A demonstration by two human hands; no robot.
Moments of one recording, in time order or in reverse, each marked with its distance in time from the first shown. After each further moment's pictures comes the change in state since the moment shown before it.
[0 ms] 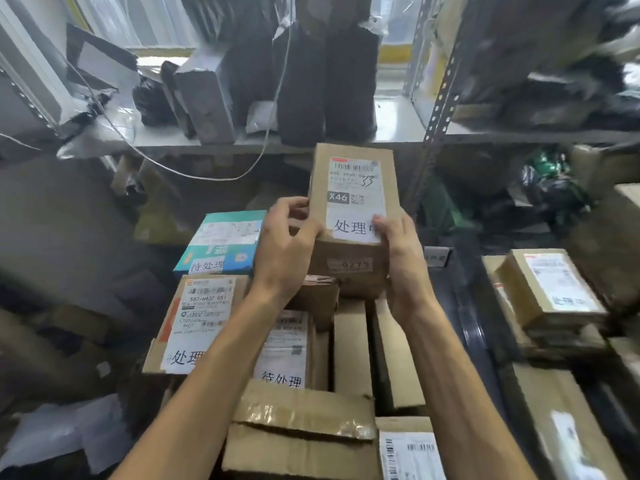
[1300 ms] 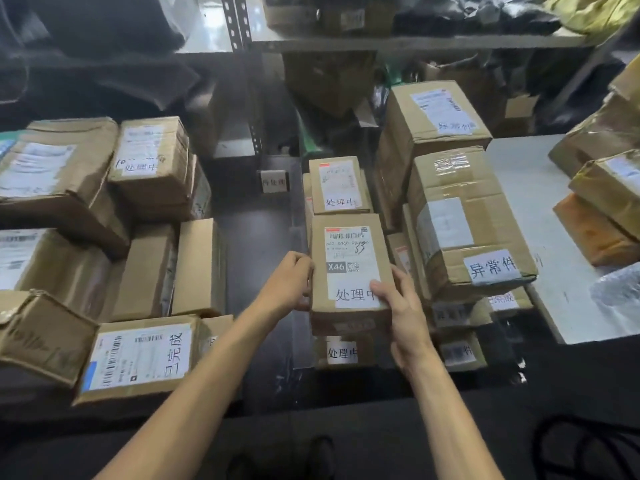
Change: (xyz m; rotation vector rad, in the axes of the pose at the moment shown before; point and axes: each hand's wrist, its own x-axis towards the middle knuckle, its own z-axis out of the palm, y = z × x) left_hand -0.174 -0.051 0.379 0.105 -0.464 -0.556; right_hand -0.124 0.051 -0.449 -0.026 0.246 0.244
